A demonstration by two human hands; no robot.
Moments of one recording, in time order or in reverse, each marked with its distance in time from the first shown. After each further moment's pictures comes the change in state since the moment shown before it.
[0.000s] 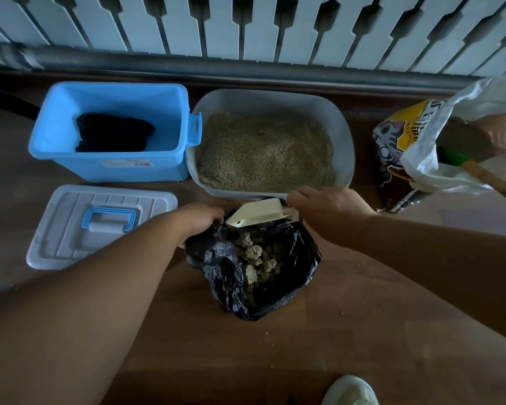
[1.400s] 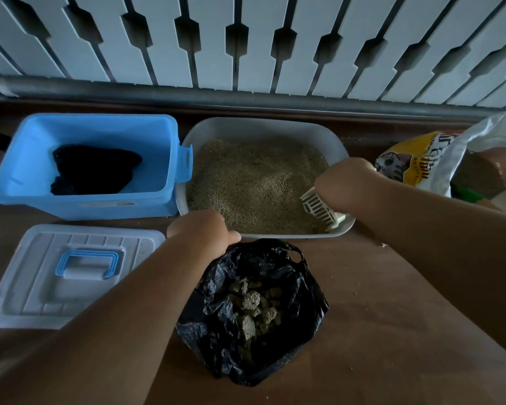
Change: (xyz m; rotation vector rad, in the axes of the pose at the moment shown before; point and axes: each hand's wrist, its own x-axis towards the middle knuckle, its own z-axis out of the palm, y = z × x) left_hand 0.040 0.056 -0.005 0.737 0.317 0.139; right_hand 0.097 0.080 -0.039 -0.325 -0.721 0.395
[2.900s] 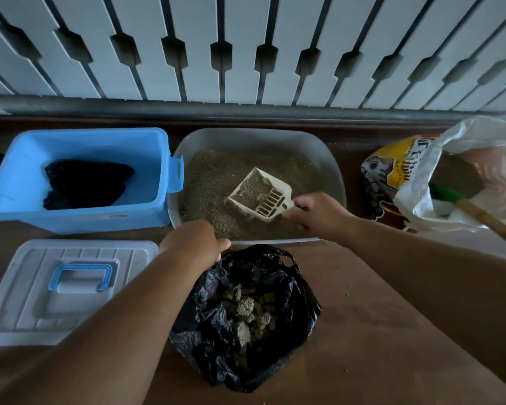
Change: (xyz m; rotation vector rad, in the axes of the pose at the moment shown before) left_hand -0.002 -0.004 0.003 -0.139 -0.010 0.022; right_hand -0.010 -0.028 0.055 1.391 0.172 0.012
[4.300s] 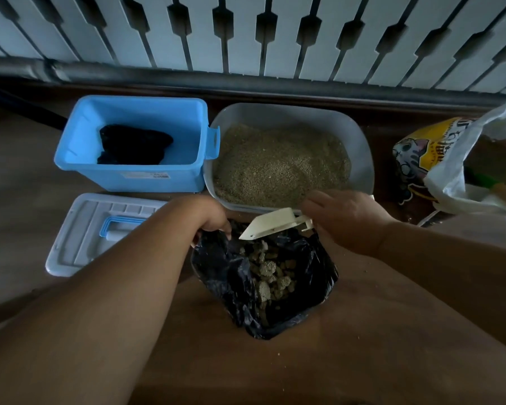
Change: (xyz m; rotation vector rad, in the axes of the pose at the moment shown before) left_hand -0.031 -0.030 -0.017 -0.188 -0.391 -0.216; right_hand -0.057 0.001 0.020 -0.938 0.167 -0.919
